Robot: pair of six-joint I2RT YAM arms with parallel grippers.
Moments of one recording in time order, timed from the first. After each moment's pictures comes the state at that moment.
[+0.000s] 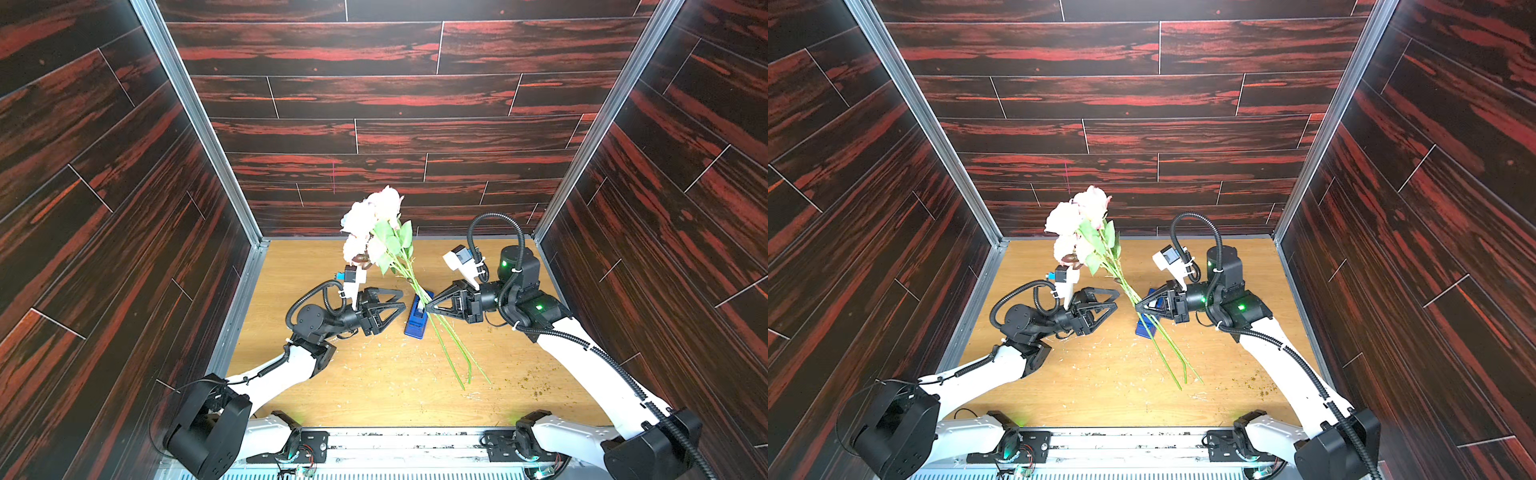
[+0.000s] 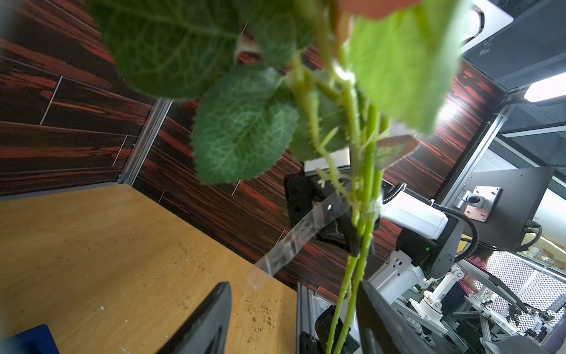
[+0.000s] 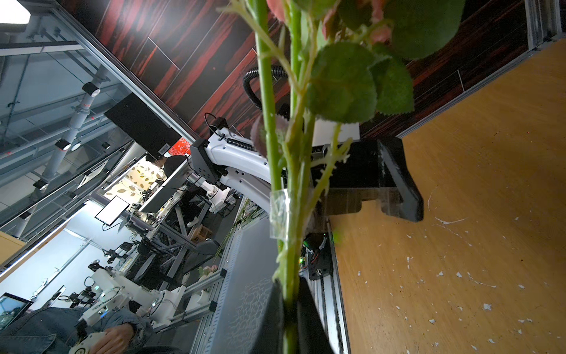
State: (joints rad) left arm -0.52 1.29 0.57 1.15 0.81 -0.85; right arm 0.46 1.19 1.11 -0.17 -1.30 0.42
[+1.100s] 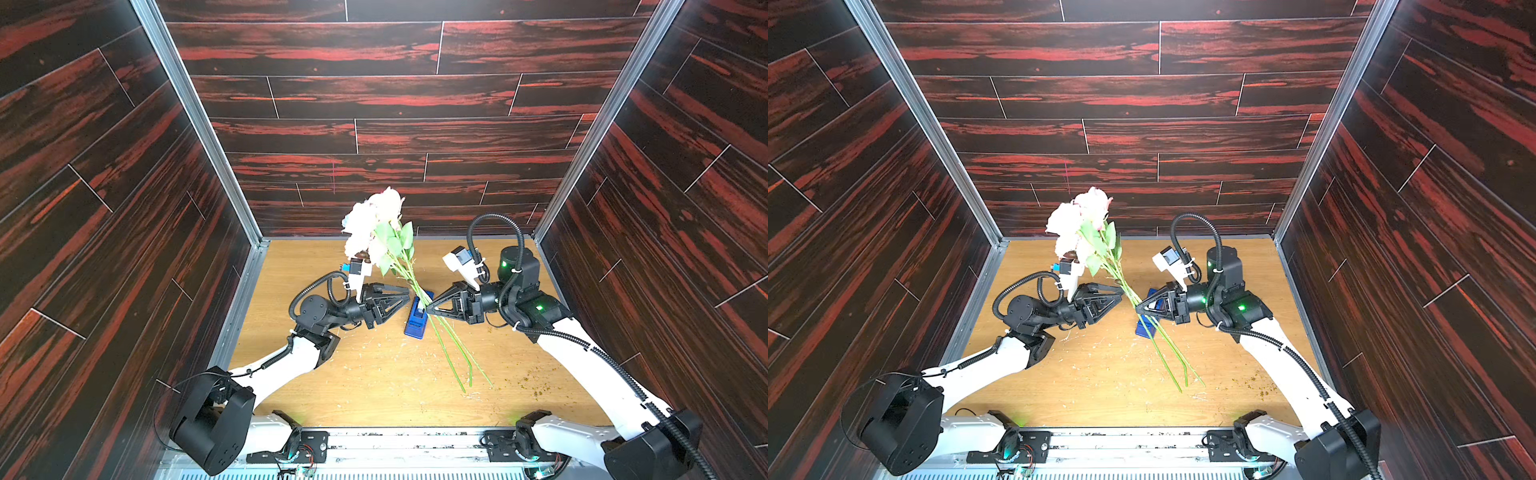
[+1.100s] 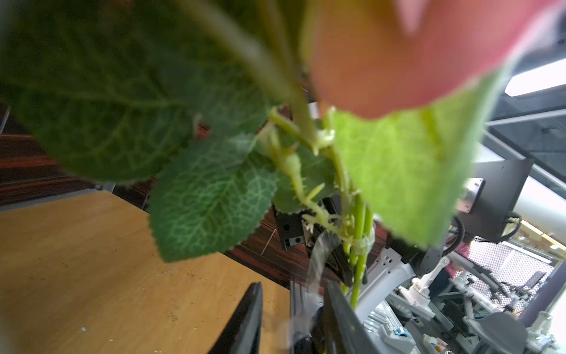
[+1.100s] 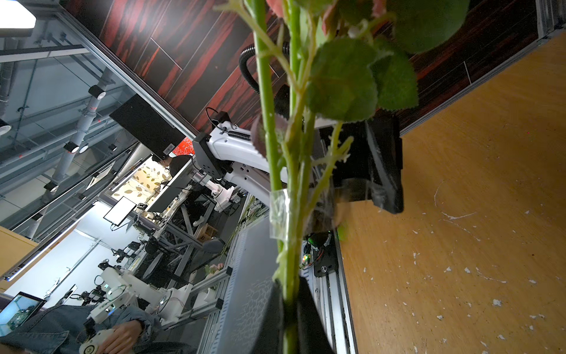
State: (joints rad) left arm -0.52 1.32 0.66 1.13 0.86 -0.86; right arm 0.46 1.19 1.10 -0.21 -1.31 0.41
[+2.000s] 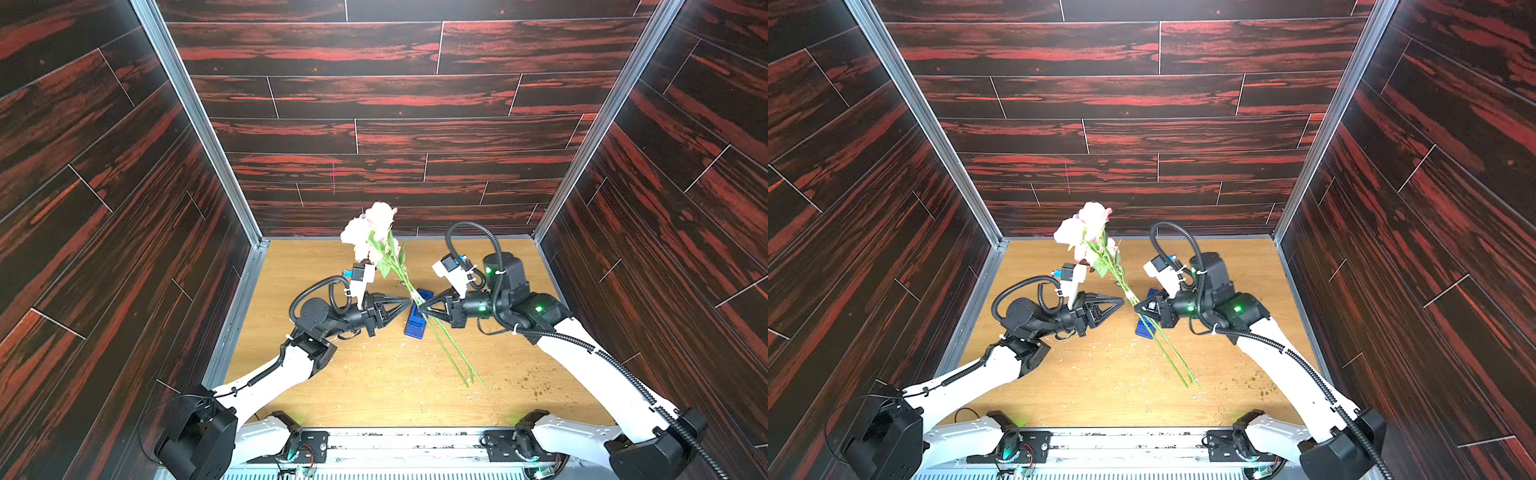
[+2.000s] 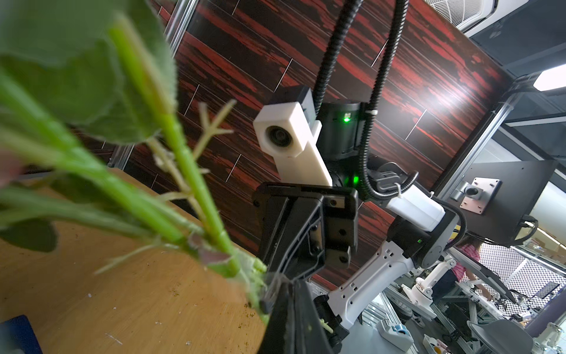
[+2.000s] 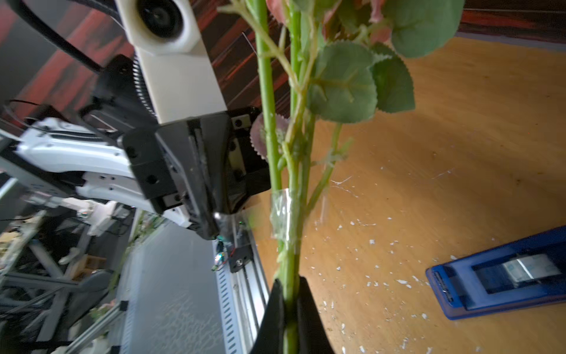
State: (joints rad) left arm -0.58 1.21 0.64 0.91 0.79 -0.79; right arm 0.60 1.19 1.19 -0.55 -0.72 0.15
